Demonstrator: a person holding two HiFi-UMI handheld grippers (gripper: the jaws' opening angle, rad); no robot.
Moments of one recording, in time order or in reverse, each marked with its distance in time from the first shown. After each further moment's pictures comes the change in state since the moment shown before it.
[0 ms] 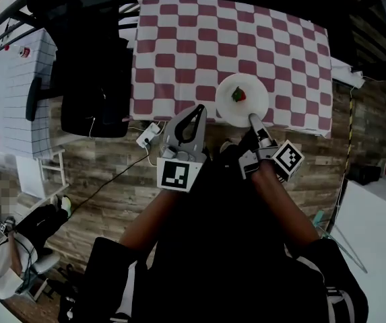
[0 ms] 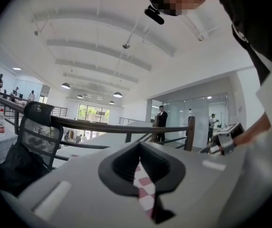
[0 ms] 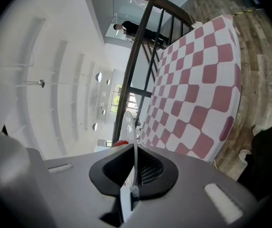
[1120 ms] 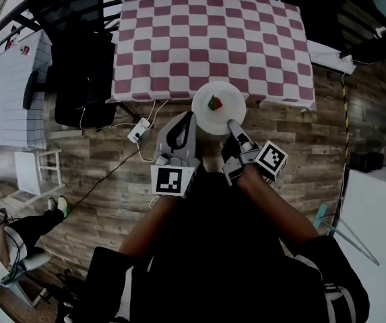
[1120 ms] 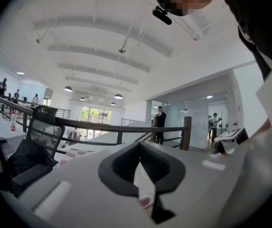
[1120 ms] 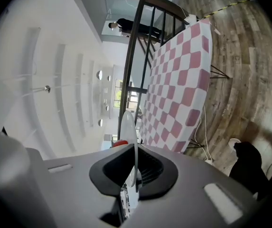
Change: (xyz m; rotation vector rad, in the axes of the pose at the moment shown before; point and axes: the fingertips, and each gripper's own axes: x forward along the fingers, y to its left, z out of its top) left arm -0.098 -0.154 -0.017 0.007 -0.011 0.036; right arm -0.156 -0.056 -0.038 0.044 0.096 0.064
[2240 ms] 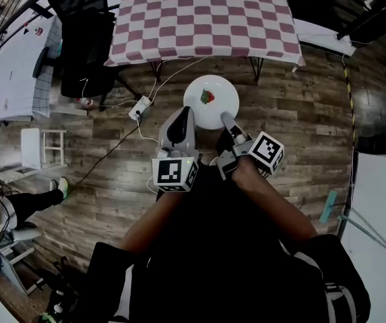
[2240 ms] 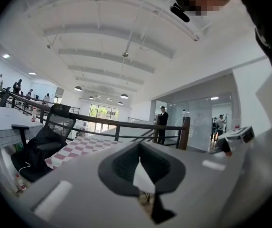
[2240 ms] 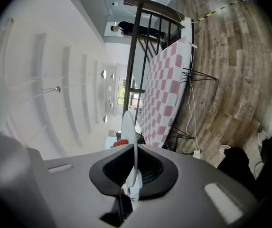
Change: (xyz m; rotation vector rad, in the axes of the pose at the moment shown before) left arm -0.171 -0.170 -0.049 -0.035 -0.011 0.103; right arm -0.209 -0.053 -0.075 0.009 0.031 0.123
